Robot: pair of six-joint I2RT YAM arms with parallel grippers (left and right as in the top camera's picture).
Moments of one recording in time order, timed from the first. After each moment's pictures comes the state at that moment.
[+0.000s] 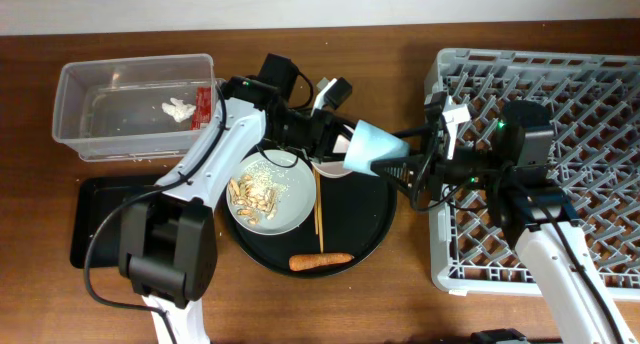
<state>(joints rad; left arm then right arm) -0.36 2.02 1.67 -1.05 1.51 0.09 0.07 1.22 0.91 -0.17 -1.17 0.08</state>
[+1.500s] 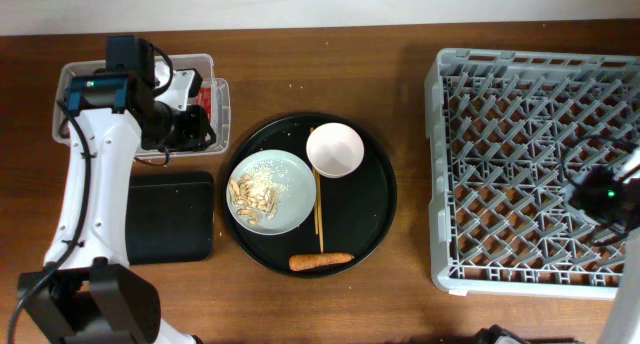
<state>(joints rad) 0.06 1.74 1.68 -1.25 0.29 0.09 -0.60 1.25 1.26 -1.13 0.01 0.08</state>
